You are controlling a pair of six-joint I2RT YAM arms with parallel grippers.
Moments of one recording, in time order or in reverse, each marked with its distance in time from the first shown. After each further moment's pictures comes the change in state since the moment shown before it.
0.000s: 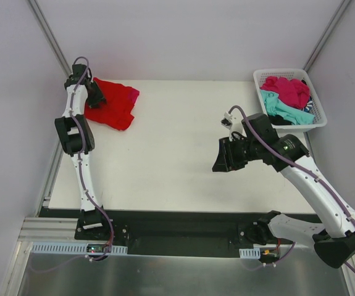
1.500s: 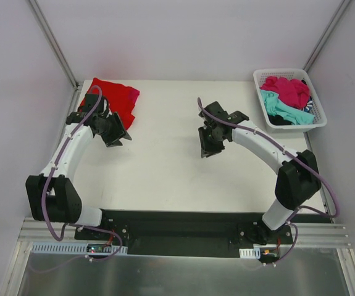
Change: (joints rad) left arm -0.256 -1.119 -1.188 -0.021 0.146 -0.190; right arm 0.032 0.565 0.137 0.153 0.291 0.073
